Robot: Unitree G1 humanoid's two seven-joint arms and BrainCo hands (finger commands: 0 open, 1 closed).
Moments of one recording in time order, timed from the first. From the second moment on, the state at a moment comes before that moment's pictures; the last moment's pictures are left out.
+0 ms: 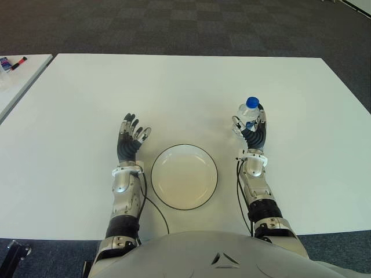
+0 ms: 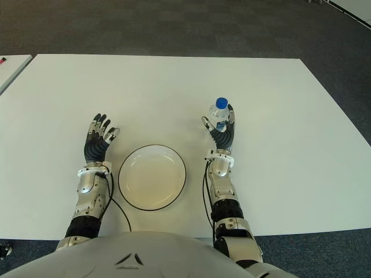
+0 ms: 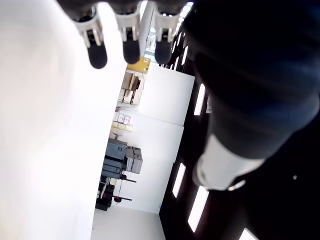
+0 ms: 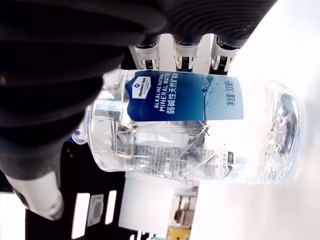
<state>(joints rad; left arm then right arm) 0.05 -0.06 0.16 0.41 -0.23 -0.45 -0.07 -0.14 -0.01 -0.05 0.50 -0.19 -0.39 -0.38</state>
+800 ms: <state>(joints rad) 0.05 -0.07 0.16 0.42 -0.23 -0.46 -0.07 -0.11 -0.01 -0.01 0.44 -0.19 -0.34 -0.30</state>
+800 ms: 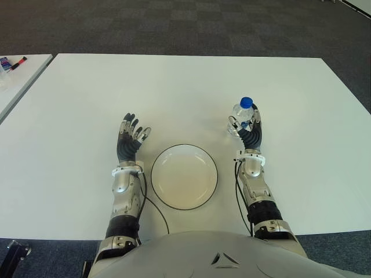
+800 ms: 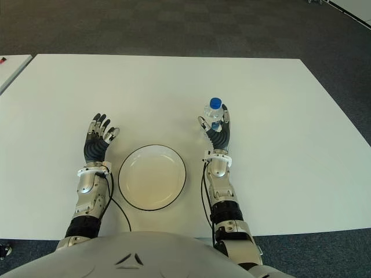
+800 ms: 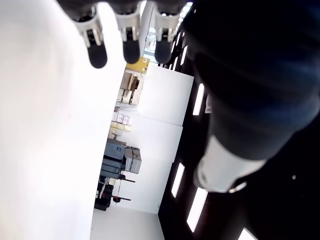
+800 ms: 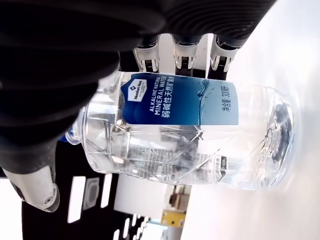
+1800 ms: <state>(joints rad) 0.05 -0.07 0.15 0.43 -0.22 -0.49 -0.07 -0.07 -0.04 0.00 0.47 -0.19 -0.40 -0.24</state>
